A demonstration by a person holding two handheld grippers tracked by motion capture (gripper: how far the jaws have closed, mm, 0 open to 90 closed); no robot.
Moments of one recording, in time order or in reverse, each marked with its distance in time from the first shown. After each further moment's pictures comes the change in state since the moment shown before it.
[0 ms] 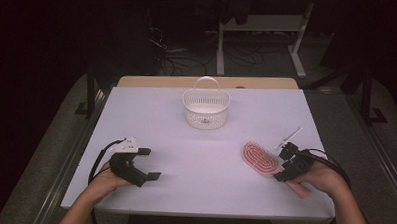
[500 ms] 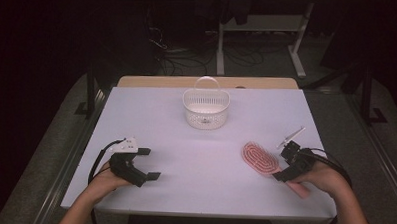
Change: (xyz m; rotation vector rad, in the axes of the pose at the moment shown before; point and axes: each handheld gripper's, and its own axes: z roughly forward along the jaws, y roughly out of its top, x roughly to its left) left arm 0.000 0.000 0.000 0.001 0.003 0.001; right arm -0.001 -0.002 -0.005 -0.049 -0.029 -0.002
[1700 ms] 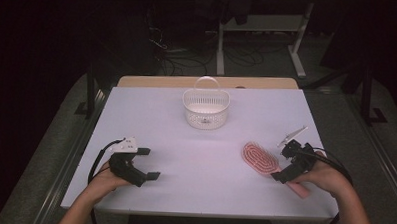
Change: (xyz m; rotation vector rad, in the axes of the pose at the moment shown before) left arm 0.000 0.000 -0.001 0.000 0.002 0.000; right arm 0.001 0.001 -0.005 -0.064 -0.023 -0.007
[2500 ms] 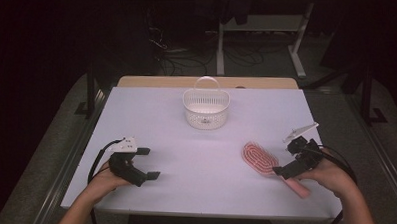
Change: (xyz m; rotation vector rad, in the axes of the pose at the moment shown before) left arm 0.001 0.000 0.000 -0.006 -0.001 -0.003; right arm -0.004 -0.001 -0.018 -0.106 -0.012 0.018
